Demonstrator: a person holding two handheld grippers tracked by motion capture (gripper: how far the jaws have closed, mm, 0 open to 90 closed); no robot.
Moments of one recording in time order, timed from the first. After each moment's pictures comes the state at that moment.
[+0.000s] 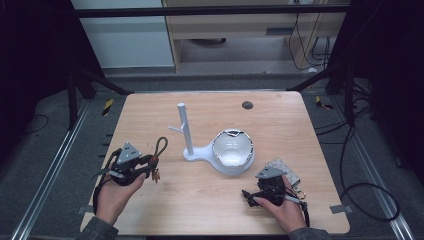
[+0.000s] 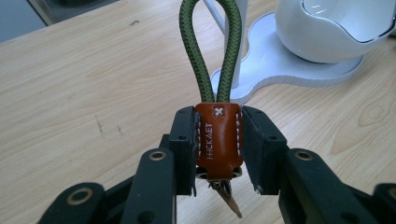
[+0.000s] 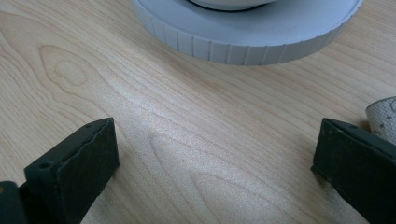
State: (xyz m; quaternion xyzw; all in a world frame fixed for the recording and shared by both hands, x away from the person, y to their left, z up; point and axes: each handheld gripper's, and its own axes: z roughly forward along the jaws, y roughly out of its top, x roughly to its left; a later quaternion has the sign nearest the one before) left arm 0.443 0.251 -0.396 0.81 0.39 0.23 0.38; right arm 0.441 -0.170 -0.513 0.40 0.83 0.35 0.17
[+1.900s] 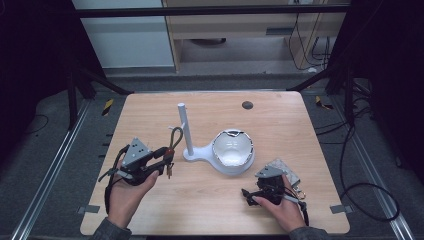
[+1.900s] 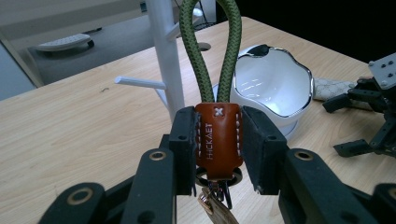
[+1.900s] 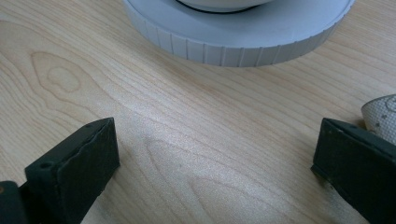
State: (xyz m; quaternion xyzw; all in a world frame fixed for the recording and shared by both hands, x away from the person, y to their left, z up) left arm 0.427 0.208 -0.359 0.78 0.35 0.24 0.47; right arm 0.442 -0.168 -0.513 0.41 0.82 0.35 0.18
